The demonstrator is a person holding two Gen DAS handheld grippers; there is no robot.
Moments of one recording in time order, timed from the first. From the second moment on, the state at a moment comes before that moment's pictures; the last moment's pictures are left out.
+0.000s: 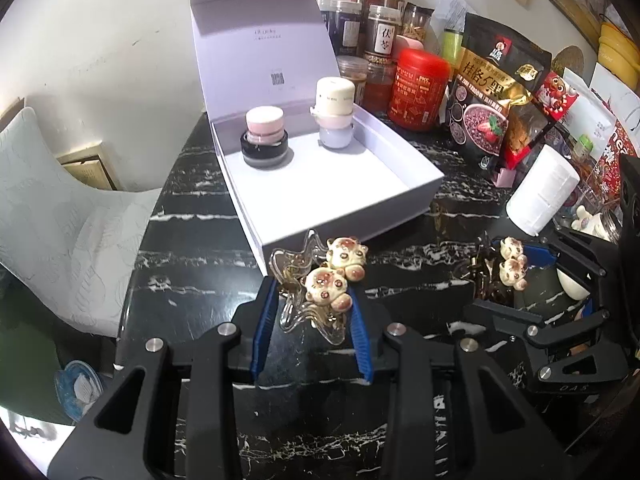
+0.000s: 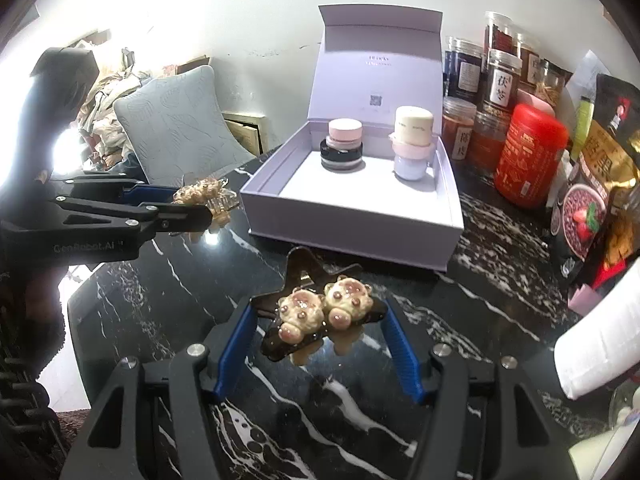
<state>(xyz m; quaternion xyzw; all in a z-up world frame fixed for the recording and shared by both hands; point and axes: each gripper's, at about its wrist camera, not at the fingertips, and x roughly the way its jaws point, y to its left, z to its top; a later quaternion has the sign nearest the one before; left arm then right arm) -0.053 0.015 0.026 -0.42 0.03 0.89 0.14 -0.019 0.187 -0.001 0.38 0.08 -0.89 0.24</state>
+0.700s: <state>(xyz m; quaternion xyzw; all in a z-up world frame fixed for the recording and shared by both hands) -0.121 0.027 0.033 -0.43 0.02 0.89 0.15 -0.090 0.179 0.026 0.36 0.07 -0.89 0.26</state>
